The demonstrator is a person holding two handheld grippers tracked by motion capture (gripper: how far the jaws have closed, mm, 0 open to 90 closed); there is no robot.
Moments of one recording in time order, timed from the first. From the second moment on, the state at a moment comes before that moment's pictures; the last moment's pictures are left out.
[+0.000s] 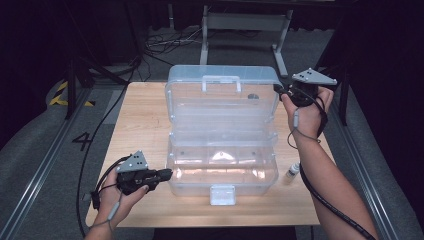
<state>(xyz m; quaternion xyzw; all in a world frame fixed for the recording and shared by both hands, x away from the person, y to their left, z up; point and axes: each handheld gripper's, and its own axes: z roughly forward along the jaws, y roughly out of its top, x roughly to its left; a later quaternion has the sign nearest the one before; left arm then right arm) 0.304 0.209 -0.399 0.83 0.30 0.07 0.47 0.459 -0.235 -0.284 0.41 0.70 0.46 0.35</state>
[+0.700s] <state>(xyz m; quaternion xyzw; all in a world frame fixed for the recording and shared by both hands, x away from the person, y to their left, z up) 0.302 0.211 -0.398 0.83 0.30 0.07 0.47 0.482 -0.231 -0.284 0.43 0.71 0.44 0.34</state>
